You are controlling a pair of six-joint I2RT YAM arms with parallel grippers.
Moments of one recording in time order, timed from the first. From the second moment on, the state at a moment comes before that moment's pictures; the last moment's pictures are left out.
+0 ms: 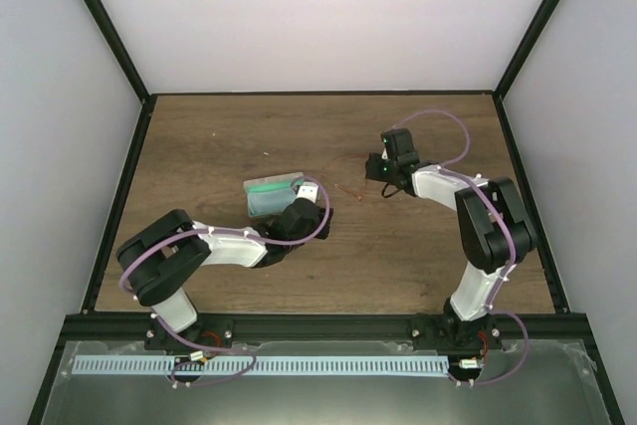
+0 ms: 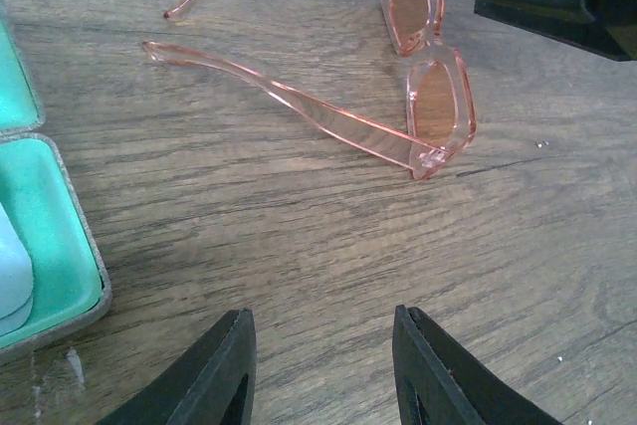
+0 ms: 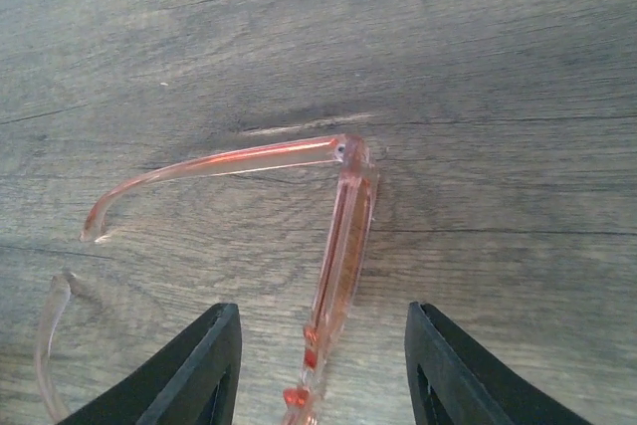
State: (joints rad) left arm -0.92 1.67 0.67 0.41 -0.26 -0.63; right arm 0.35 1.75 1.01 -0.06 -0.03 0.43
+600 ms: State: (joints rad) left arm -0.92 1.70 0.69 0.39 -0.28 -0.62; right arm 0.35 1.86 1.11 -0.06 -0.04 0.41
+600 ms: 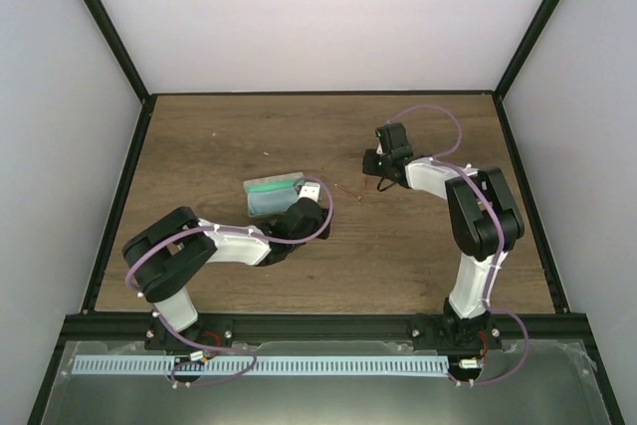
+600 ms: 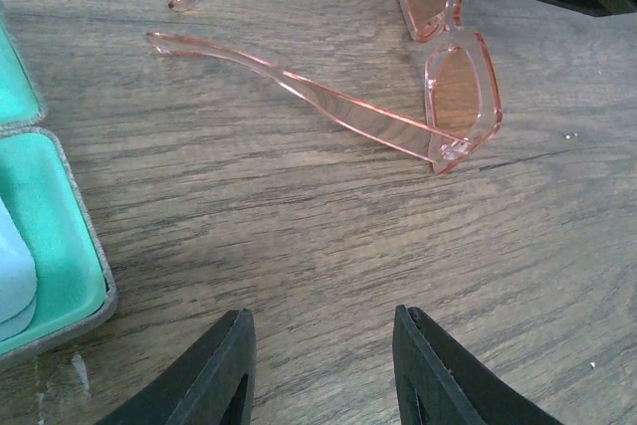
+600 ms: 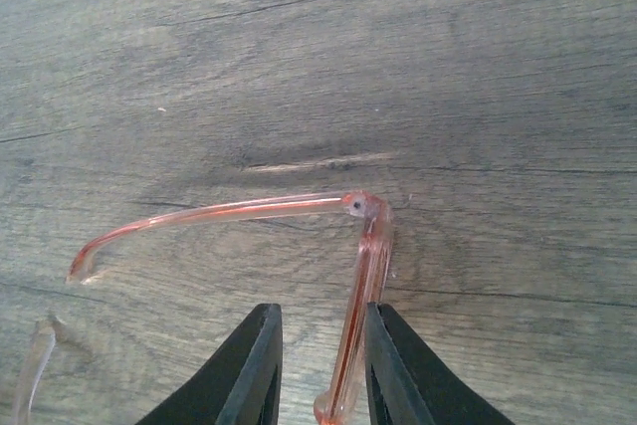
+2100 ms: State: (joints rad) left arm -0.82 1.97 1.06 0.30 -0.20 -0.58; right arm 0.45 1.81 1.02 -0.06 0.09 0.37
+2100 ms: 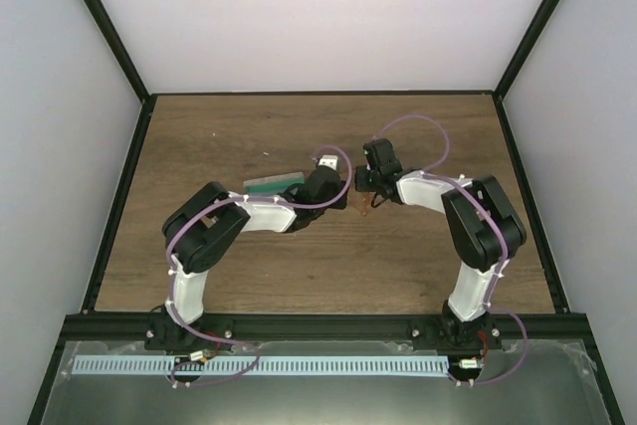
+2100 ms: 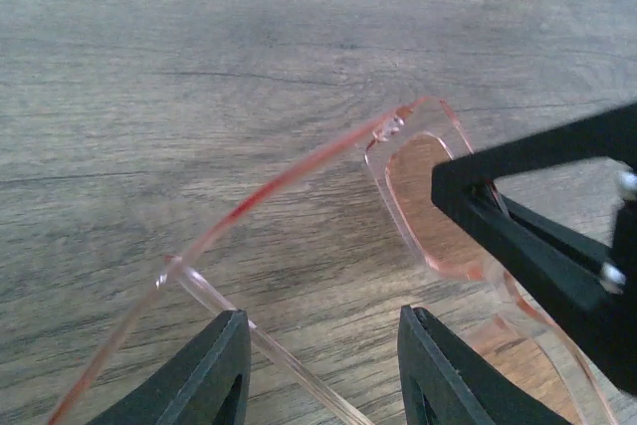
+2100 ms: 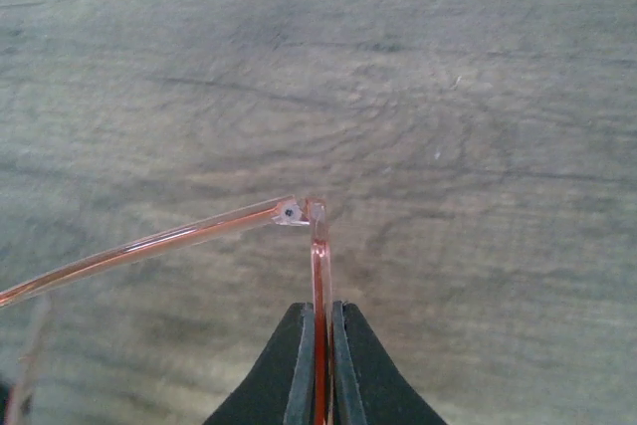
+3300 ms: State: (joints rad) left arm -0.85 1.80 0.89 0.30 0.00 -0.64; right arm 0.47 1.73 0.96 -0.01 0.02 0.41
